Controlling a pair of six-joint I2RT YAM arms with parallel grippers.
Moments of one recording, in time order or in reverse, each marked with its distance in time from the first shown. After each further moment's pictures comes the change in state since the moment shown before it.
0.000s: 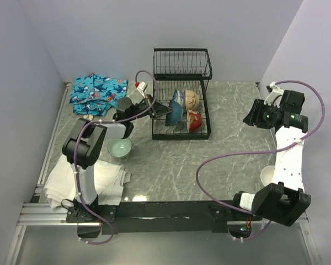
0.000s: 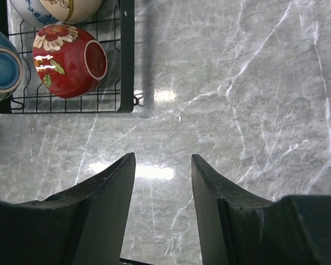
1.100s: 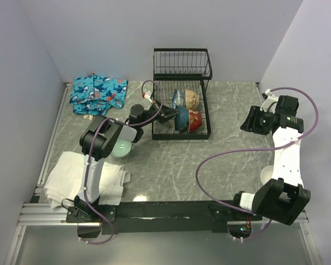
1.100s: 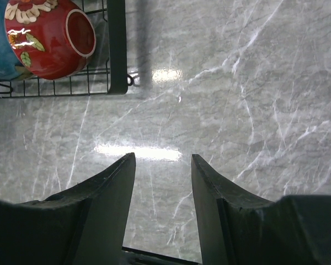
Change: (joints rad) left arm -0.083 0.232 0.064 0.104 -0.233 -0.260; right arm 0.000 0.011 -0.093 -0.002 0.002 -0.009
